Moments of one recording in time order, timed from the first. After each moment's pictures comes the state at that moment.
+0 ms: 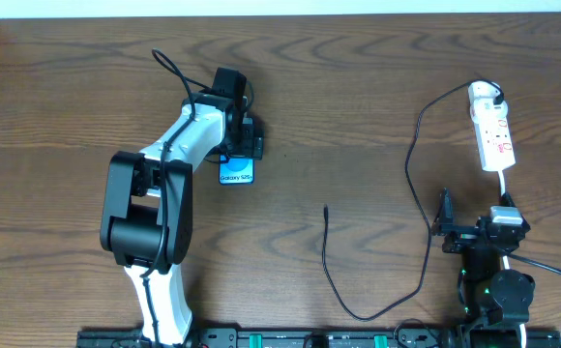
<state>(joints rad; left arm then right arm) -0.22 2.06 1.38 -0.71 0.00 -0.15 0.00 0.01 0.01 -0.06 0.08 0.01</state>
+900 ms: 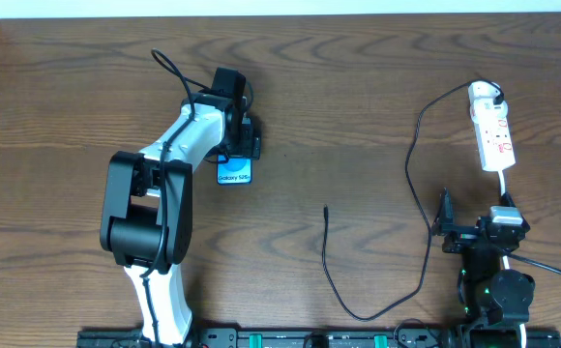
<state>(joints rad) -0.22 2.06 1.38 -0.72 -0.01 -0.15 0.00 0.01 0.01 -0.06 0.08 0.01</state>
